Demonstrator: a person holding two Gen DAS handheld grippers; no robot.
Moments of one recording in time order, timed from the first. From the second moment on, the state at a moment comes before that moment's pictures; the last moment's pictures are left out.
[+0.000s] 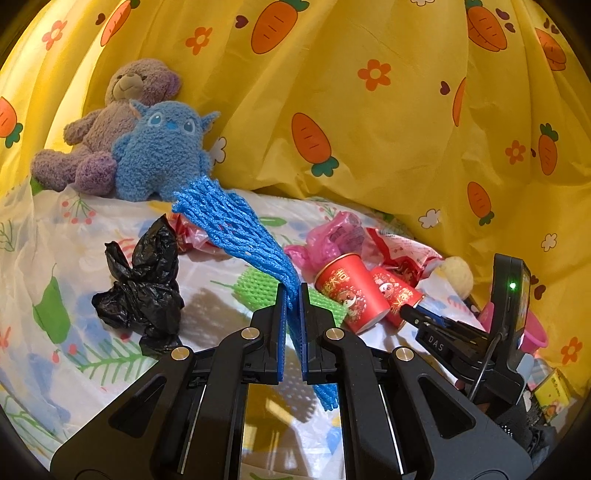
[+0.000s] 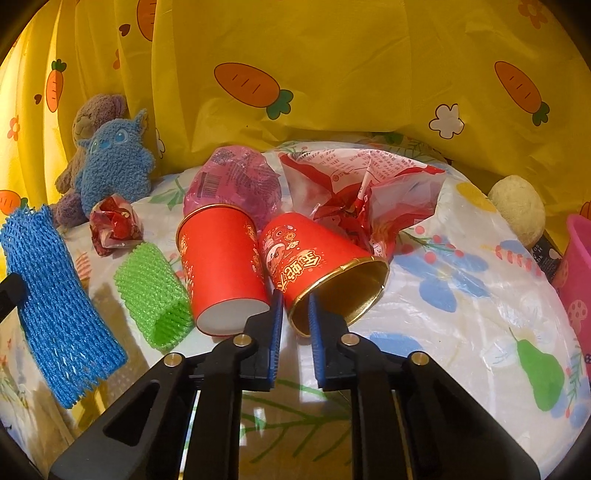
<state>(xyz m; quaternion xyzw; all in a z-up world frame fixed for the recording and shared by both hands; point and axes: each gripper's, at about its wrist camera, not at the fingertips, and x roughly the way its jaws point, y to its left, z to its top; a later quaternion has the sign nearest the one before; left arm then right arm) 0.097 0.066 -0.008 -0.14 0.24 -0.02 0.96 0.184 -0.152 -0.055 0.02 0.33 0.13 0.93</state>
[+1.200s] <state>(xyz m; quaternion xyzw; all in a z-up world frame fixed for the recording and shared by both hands) 0.075 -0.027 0.031 -0.09 0.20 -0.12 0.97 0.073 -0.235 -0.009 -0.01 0.22 0.10 0.97</state>
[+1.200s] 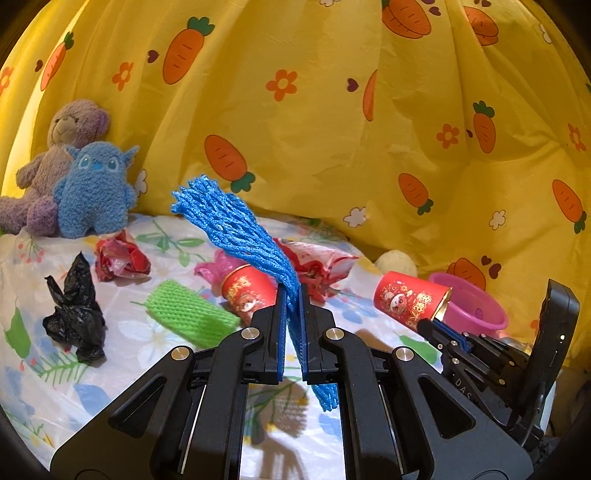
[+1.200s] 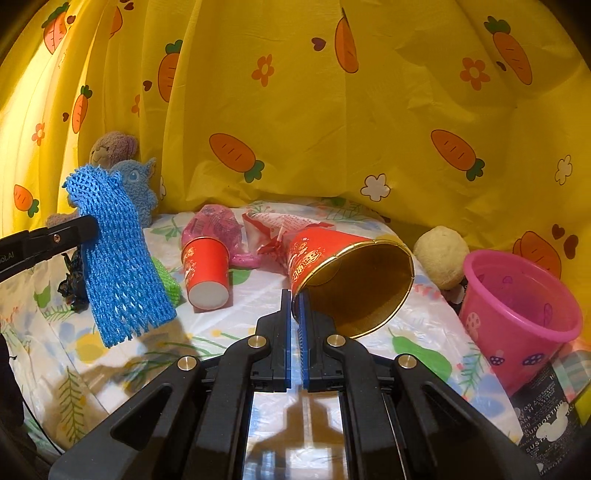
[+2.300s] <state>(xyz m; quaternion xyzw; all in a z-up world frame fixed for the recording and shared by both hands) 0.162 -0.291 0.051 0.01 0.18 -0.30 0.93 0.081 -0.444 0.016 0.05 0.18 -0.11 0.98</state>
